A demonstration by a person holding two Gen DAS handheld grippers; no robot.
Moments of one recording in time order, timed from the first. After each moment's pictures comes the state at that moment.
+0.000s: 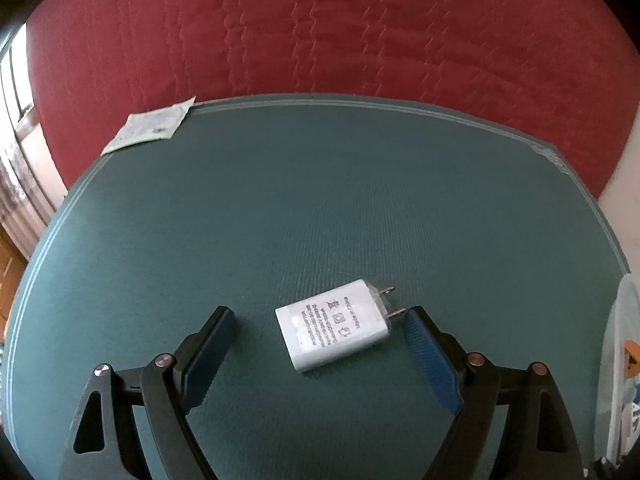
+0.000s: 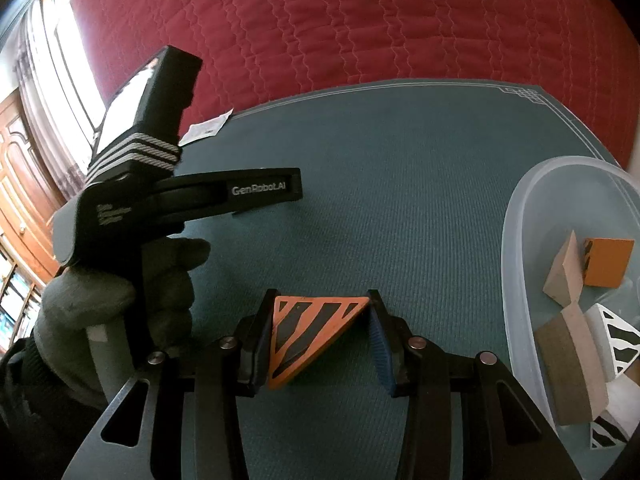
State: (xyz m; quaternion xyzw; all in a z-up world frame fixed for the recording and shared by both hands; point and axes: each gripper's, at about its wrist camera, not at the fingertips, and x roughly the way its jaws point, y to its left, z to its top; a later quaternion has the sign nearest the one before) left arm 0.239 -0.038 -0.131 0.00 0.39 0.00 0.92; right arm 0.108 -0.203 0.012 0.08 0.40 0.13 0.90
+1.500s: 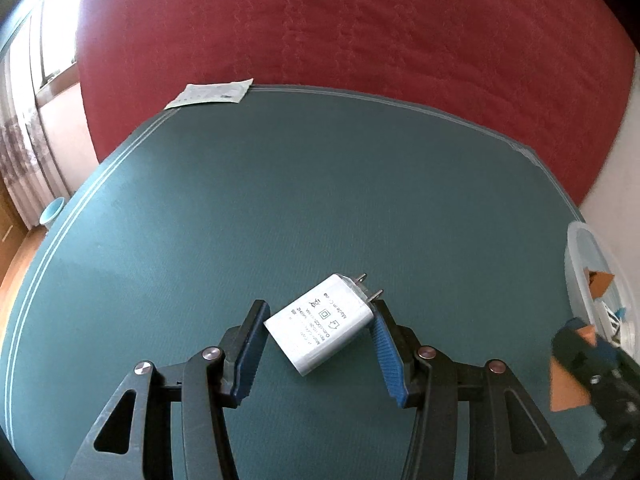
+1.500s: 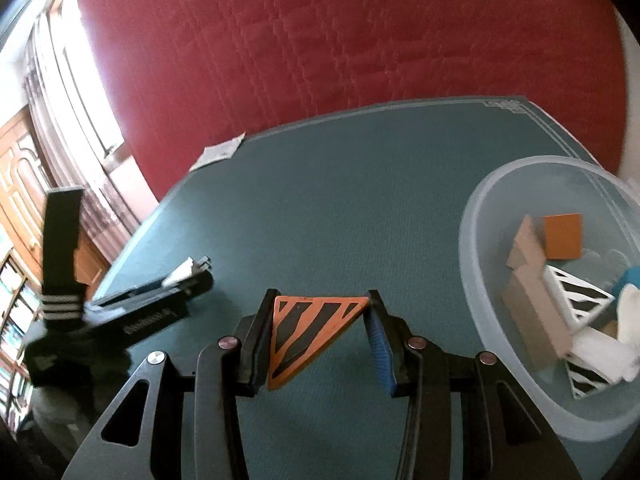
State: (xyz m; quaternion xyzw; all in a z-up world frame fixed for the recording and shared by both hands) left arm 0.117 0.004 -0.120 -0.04 0.37 0.00 0.93; right arm 0.066 -0.211 0.030 0.11 0.36 0.14 0.92
